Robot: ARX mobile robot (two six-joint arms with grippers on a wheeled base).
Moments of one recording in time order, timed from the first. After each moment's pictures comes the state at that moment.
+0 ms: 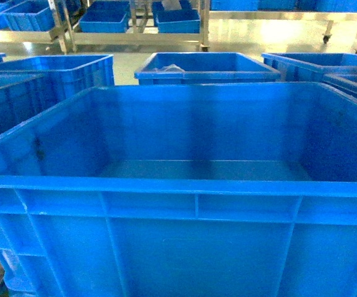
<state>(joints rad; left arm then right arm) 0.00 0.01 0.02 -0.01 0.00 -0.01 0.00 0.00 0.01 0.00 0.00 0.00</state>
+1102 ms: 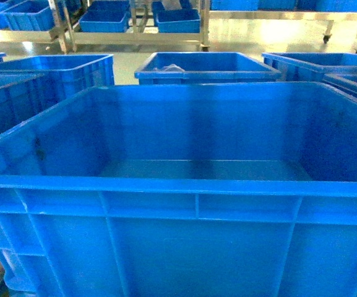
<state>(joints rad) 0.00 0.01 0.02 -0.01 0.00 -0.01 0.00 0.00 0.01 0.00 0.00 0.00</state>
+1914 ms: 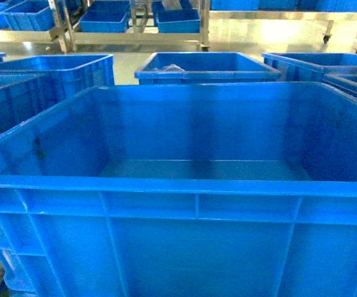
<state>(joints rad) 0.00 0.01 0.02 -0.01 0.00 -0.01 0.00 0.00 0.01 0.00 0.00 0.00</state>
